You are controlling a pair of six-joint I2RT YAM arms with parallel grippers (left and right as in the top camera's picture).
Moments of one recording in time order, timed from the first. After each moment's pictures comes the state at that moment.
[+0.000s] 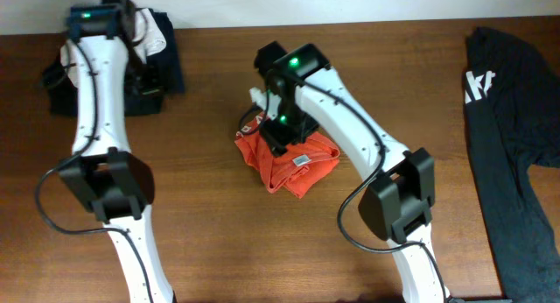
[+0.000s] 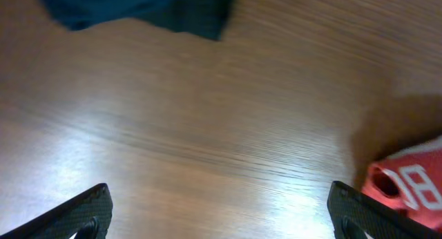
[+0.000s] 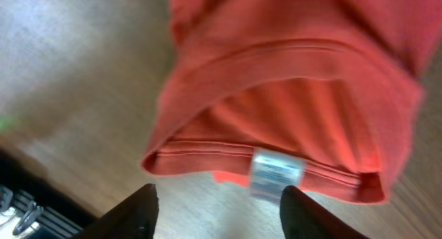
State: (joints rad) left arm 0.10 2.37 2.53 -1.68 -0.03 -0.18; right arm 0.59 2.27 2.23 -1.56 -0.19 -0.11
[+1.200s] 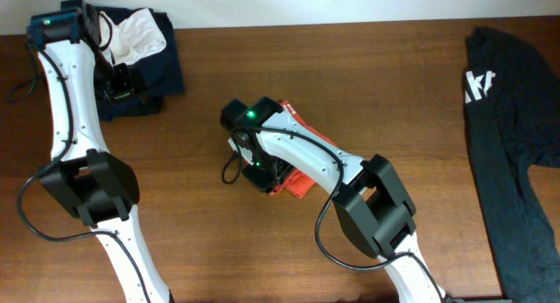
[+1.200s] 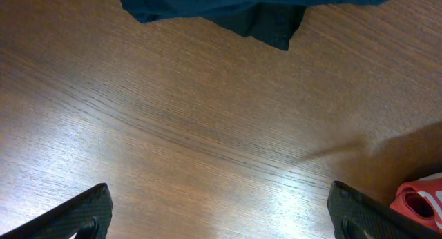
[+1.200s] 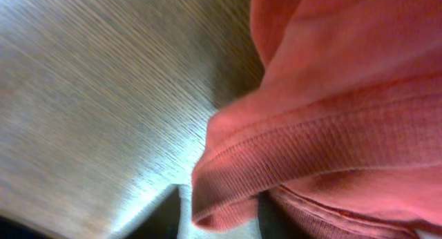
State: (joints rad) left arm 0.20 2.37 2.53 -1.69 -0.04 -0.18; right arm 0.76 2.28 1.93 -1.36 -0.09 -0.01
